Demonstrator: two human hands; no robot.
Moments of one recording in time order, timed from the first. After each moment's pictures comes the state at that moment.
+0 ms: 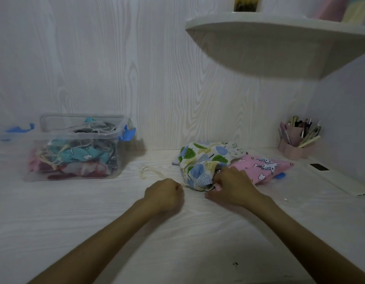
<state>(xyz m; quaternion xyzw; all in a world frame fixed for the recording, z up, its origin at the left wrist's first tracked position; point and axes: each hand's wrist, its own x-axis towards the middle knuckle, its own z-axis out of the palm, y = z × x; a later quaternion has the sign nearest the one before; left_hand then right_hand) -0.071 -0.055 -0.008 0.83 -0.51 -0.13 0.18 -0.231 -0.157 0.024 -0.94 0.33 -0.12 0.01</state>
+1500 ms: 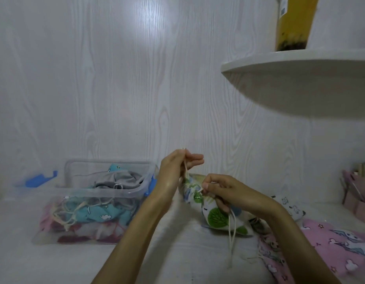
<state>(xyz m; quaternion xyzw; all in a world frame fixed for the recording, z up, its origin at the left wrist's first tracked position) 0.025 -0.101 0.111 0.43 -0.39 -0.23 0.78 -0.103 -0.195 0.102 -0.89 0.08 -0.15 0.43</state>
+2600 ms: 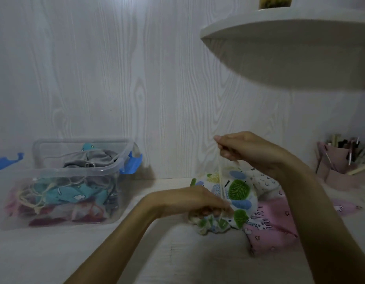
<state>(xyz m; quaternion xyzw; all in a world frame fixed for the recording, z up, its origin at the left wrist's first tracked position) -0.026 -0.114 0.055 0.62 -0.61 -0.42 0.26 -0.153 -0.211 0.132 -0.84 0.21 -0.23 0.44</state>
